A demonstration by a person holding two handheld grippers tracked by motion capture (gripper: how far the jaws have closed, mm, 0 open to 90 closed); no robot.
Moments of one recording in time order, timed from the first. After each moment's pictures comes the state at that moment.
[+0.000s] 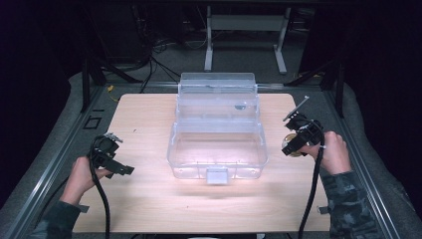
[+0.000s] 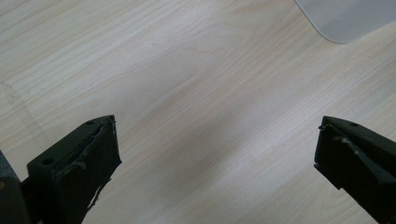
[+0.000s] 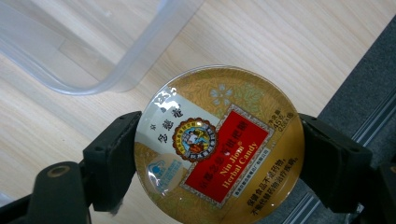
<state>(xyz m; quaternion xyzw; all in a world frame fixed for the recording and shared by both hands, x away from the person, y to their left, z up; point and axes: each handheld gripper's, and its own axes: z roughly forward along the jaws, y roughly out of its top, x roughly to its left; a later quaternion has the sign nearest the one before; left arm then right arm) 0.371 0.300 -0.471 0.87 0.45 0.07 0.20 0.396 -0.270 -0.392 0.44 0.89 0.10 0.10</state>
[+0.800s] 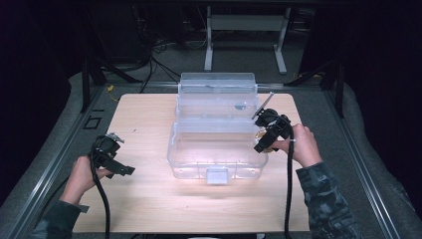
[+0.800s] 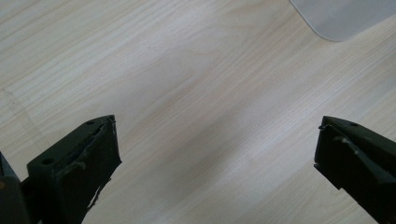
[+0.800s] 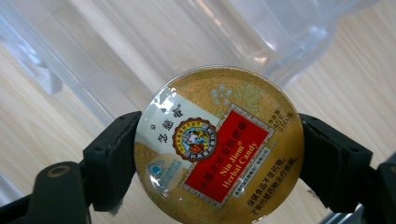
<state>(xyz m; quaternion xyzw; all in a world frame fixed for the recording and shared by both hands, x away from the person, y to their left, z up) 0.370 0.296 -0.469 0.88 0.43 0.07 0.20 0.411 -0.193 -0.389 0.36 0.92 0.11 0.09</state>
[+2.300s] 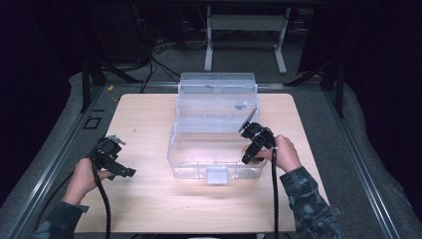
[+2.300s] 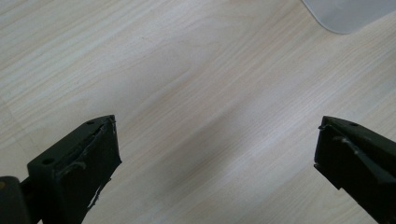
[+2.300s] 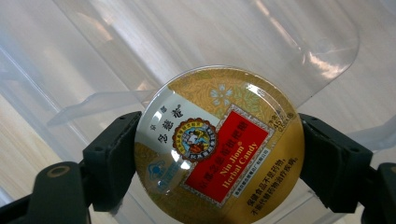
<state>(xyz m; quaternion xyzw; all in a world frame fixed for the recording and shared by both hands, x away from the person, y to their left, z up) 0.372 0.297 -0.480 0.87 0.44 0.06 0.20 0.428 -0.168 -0.459 0.37 0.93 0.10 0.01</state>
